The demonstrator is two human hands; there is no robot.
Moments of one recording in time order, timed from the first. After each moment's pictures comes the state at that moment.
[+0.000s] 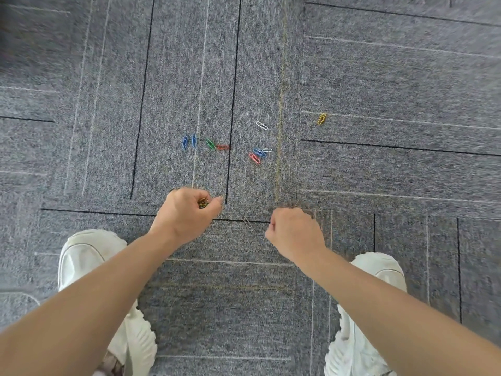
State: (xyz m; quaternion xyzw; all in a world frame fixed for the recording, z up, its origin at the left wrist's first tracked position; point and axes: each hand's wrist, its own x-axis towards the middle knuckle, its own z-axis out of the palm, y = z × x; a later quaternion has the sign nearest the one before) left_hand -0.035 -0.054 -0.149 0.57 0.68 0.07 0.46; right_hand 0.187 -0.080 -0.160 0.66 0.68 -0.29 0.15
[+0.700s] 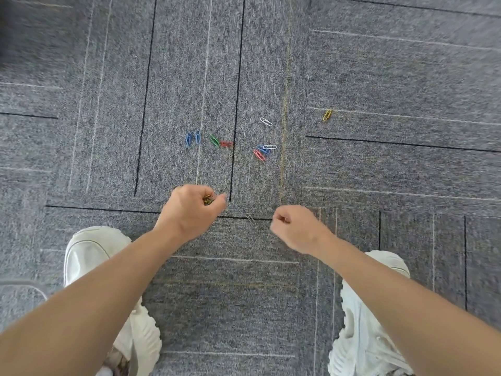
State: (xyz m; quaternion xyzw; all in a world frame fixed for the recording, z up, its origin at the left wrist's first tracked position) left_hand -0.031 -0.051 -0.141 0.58 0.69 0.07 0.44; right_hand 0.201 -0.071 -0.157 0.60 0.53 -0.59 0.05
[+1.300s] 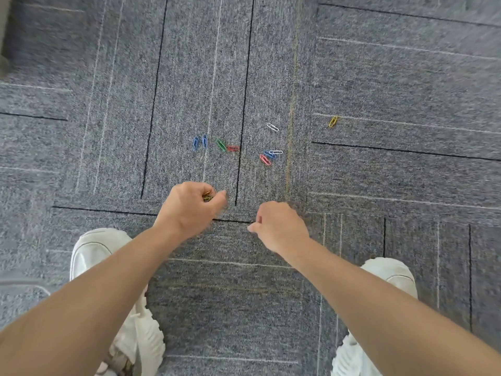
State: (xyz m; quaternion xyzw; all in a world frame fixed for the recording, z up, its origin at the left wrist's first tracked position) left_hand -0.041 -0.043 -0.135 0.56 0.69 0.08 0.46; right_hand 0.145 -0.058 -0.160 0.65 0.62 -0.41 0.16
